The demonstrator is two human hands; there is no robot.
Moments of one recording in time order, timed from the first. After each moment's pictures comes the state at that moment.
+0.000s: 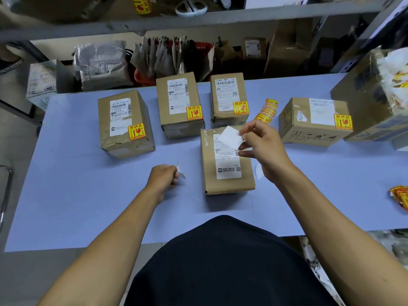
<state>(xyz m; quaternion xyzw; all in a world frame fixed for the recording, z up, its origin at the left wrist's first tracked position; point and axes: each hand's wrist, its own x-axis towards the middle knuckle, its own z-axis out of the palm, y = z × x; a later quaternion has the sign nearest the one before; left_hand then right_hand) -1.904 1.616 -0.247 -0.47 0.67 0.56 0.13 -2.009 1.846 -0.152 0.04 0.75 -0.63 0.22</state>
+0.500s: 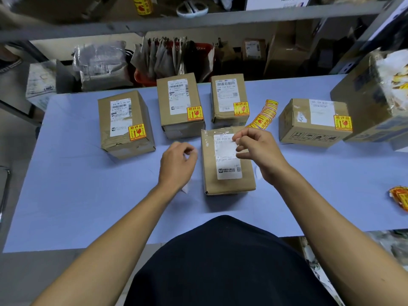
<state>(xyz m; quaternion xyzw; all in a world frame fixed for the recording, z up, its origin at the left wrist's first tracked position) -1.925 1.649 -0.207 -0.22 0.91 0.36 -0.04 -2.007 1.840 -0.159 0.03 0.75 -0.61 0.25</state>
